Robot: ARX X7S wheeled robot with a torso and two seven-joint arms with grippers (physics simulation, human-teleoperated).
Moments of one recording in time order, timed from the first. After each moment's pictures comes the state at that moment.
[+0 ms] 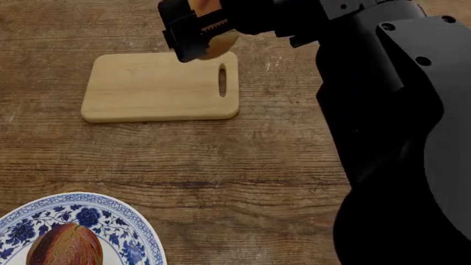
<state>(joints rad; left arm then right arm) -1.50 -0.94 0.37 0.32 -1.54 -1.01 -0.97 1.94 0.00 -1.39 1.26 1.20 0.83 -0.45</state>
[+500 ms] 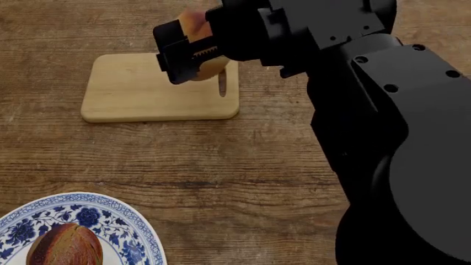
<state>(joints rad) -1.44 -0.97 0.36 0.36 -1.58 -0.99 -1.01 1.87 0.00 -1.51 1.24 1.40 0.76 -0.36</state>
